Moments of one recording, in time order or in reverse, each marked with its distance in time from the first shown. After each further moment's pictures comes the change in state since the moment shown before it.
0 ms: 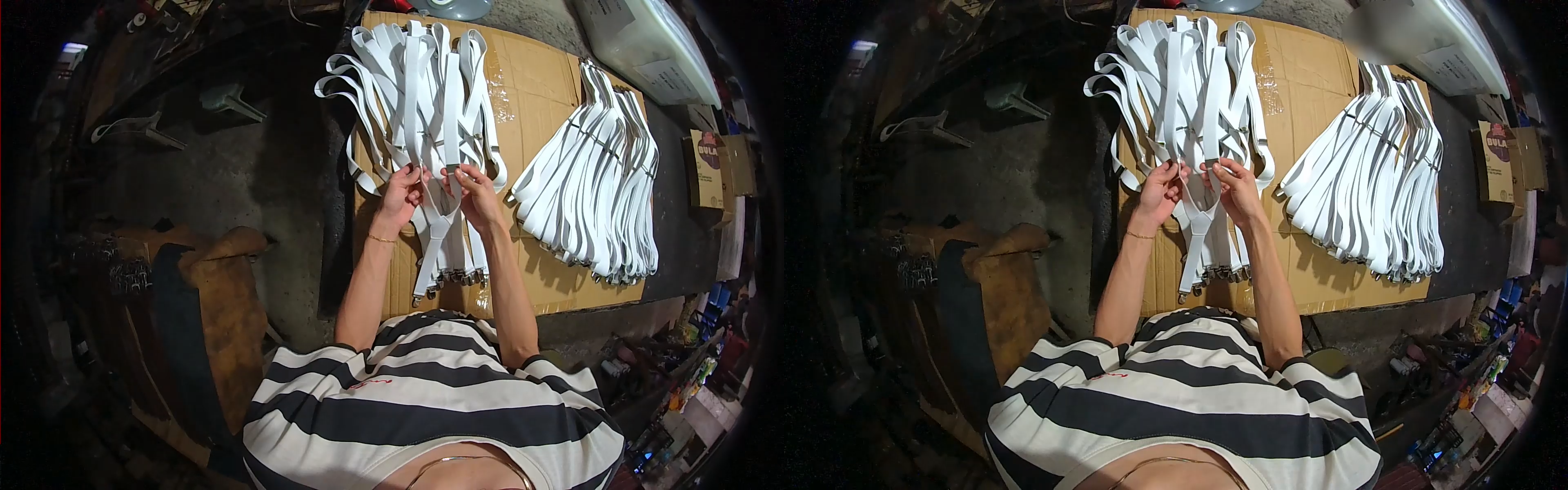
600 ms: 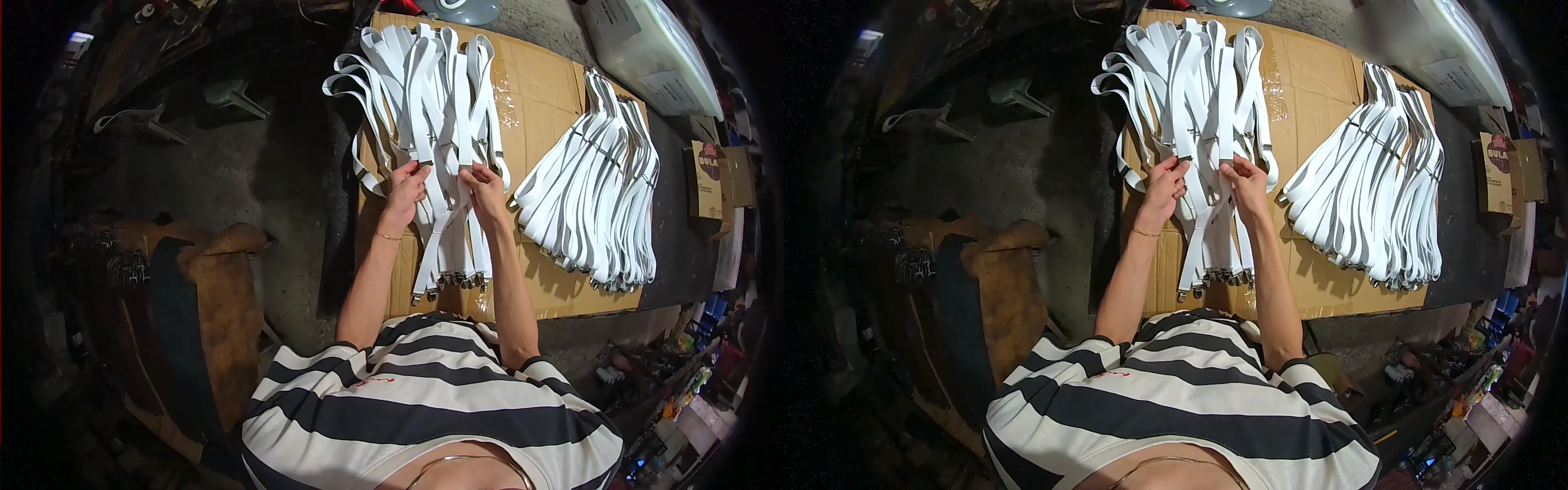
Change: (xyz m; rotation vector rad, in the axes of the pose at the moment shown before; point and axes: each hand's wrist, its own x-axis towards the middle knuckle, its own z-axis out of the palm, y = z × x) left_hand 0.005 0.004 0.010 0.300 0.210 0.115; right_hand 0.013 0.000 -0.004 -0.331 0.260 -0.138
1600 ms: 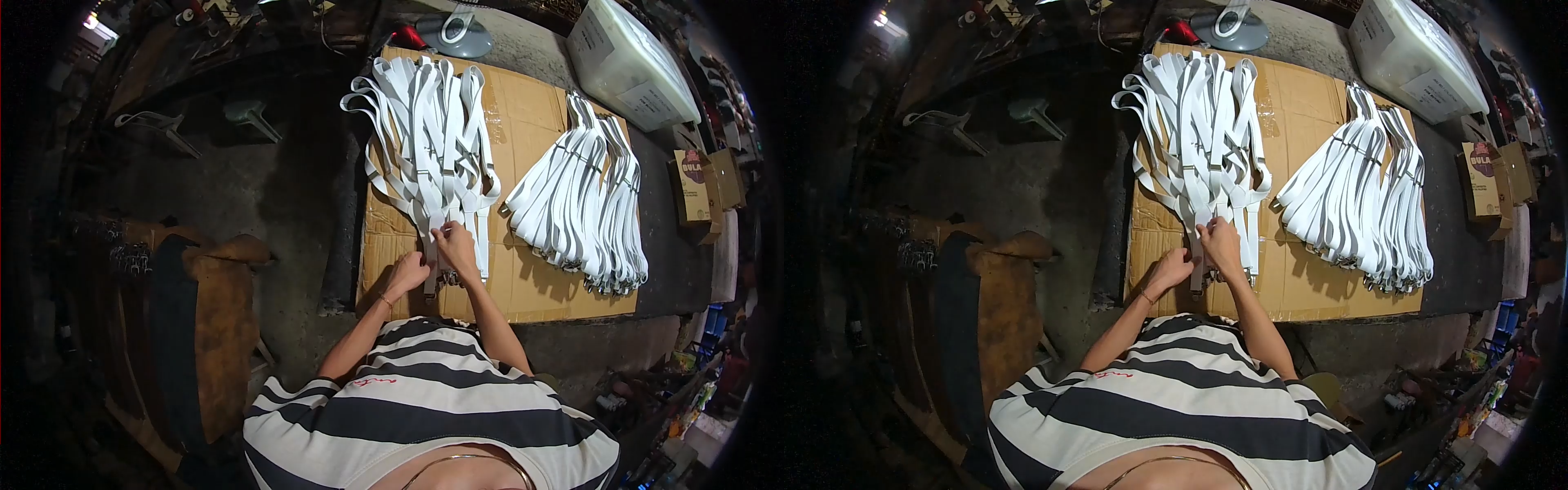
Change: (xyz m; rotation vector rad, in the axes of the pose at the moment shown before) left_hand -0.141 -0.071 -0.014 1.164 -0.005 -0.121; right_hand -0.100 0.059 0.002 -1.068 0.001 -0.259
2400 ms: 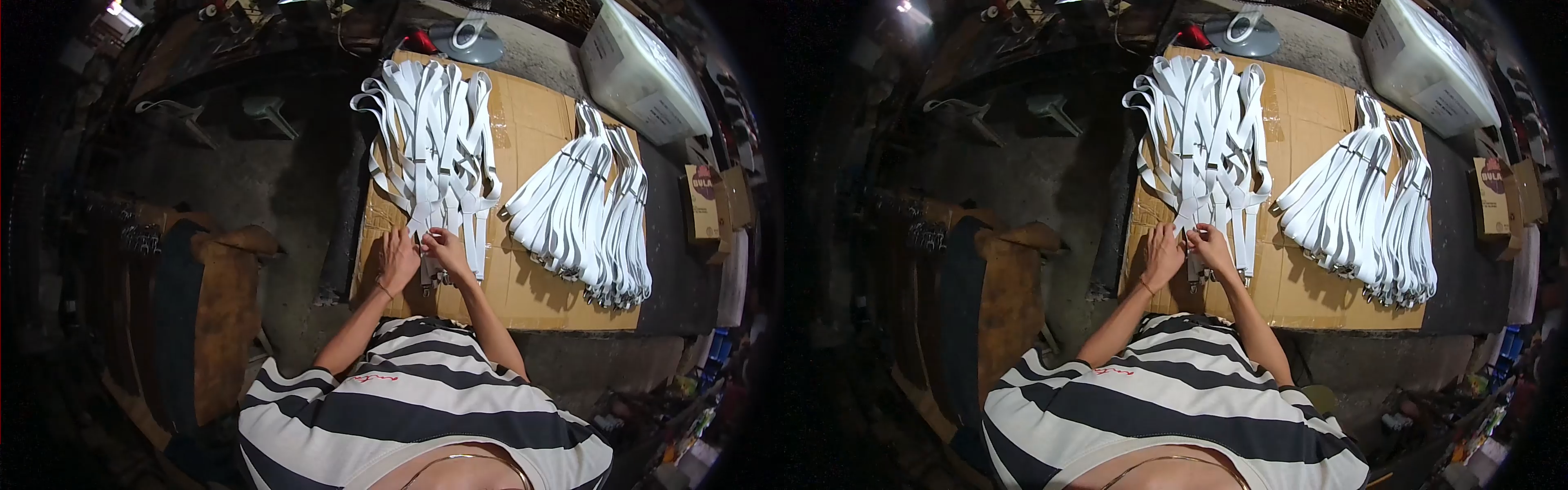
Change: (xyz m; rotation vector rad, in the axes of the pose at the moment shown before) left_hand -0.003 0.006 0.003 0.282 0.552 0.311; right_hand -0.010 0.018 0.010 0.779 -0.398 0.210
